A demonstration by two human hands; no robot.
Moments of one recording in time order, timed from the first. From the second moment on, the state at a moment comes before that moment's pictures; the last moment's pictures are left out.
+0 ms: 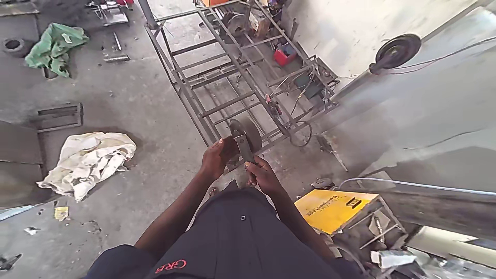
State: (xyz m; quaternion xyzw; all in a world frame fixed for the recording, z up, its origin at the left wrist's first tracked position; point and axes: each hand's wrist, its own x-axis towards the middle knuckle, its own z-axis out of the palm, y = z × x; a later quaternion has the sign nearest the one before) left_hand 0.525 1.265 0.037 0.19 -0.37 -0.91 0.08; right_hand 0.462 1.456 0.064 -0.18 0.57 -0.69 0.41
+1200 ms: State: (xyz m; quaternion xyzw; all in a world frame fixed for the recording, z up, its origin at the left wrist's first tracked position) left_hand 0.508 1.286 0.015 0.25 -0.79 -0.53 0.19; right_hand 0.385 1.537 -0.020 -0.10 0.54 -0.63 0.55
